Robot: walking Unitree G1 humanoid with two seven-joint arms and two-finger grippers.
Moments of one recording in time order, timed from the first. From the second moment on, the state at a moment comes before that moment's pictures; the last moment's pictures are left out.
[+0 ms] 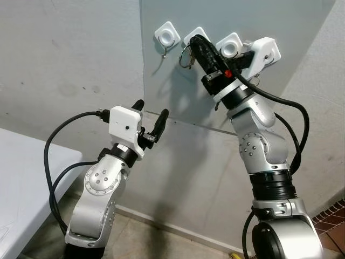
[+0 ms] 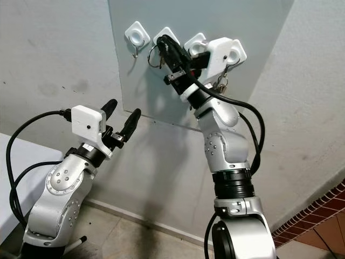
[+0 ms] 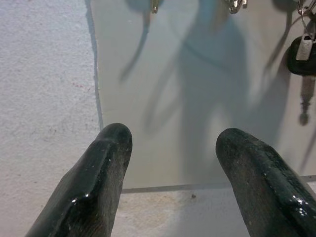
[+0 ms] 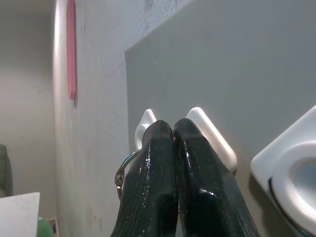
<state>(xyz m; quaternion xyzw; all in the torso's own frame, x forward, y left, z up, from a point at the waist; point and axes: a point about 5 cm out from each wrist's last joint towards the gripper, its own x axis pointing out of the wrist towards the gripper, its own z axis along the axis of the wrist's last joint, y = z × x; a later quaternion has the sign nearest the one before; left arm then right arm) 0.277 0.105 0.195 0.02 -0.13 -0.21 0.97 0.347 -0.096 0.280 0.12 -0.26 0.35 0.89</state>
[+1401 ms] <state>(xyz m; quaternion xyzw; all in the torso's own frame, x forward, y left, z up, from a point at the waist) 0.278 0.110 0.195 0.01 -0.12 -0.20 0.97 0.329 -0.112 0.246 0.07 -0.19 0.41 0.89</state>
